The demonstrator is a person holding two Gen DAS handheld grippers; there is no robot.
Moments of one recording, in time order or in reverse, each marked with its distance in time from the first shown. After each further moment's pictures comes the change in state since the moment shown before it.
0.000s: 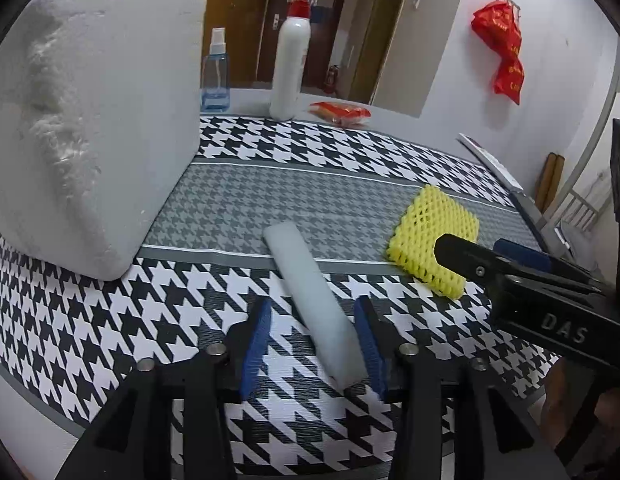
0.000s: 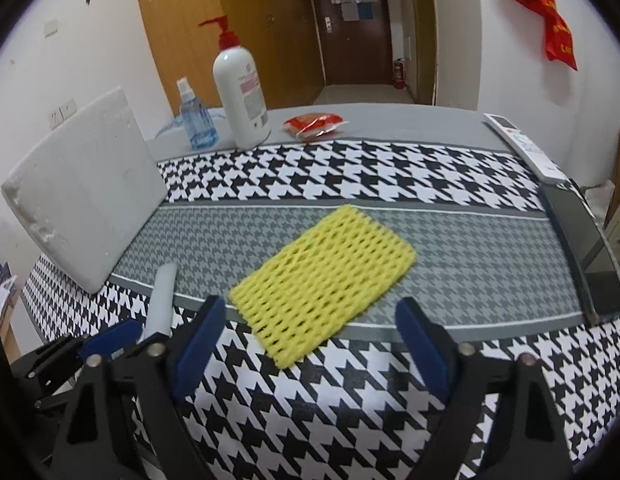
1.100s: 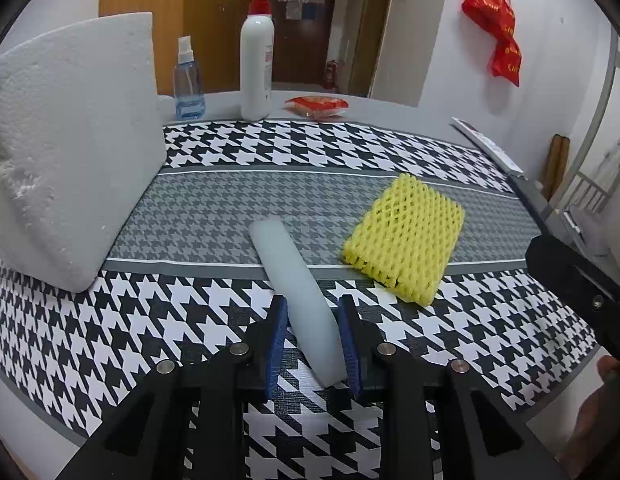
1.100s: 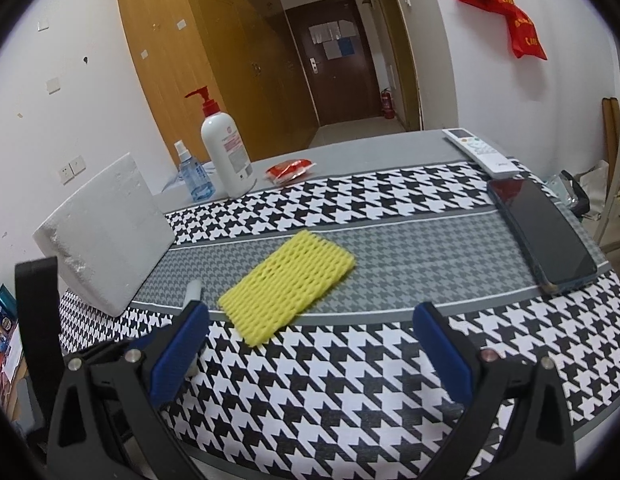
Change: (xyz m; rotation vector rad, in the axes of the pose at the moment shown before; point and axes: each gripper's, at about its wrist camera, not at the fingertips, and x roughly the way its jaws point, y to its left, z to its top) left arm 0.015 -0.039 0.005 0.056 0.012 0.045; right arm -0.055 -0.044 -0.024 0.121 -0.178 0.053
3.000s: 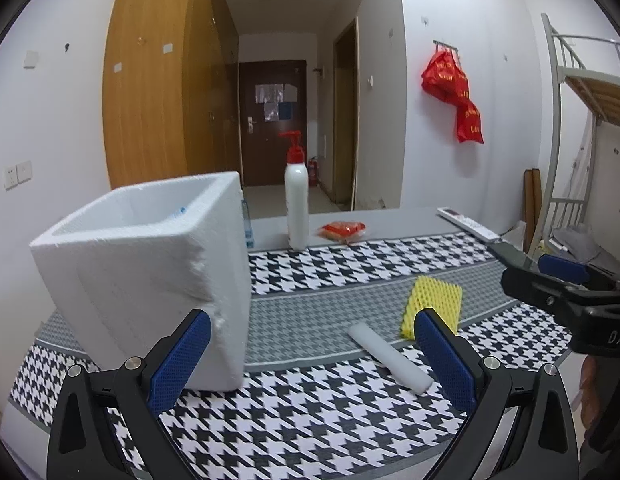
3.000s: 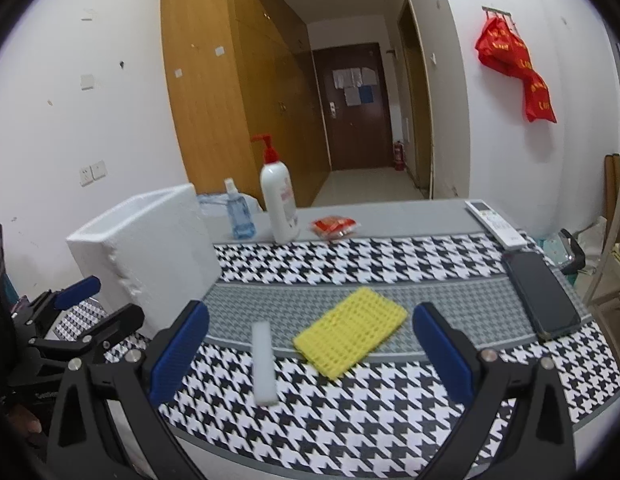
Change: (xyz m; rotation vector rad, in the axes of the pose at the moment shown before) left arm -0.109 0.067 0.006 0.161 -0.374 -0.014; right arm -0.040 0.074 0.008 -0.121 -0.158 -0.018
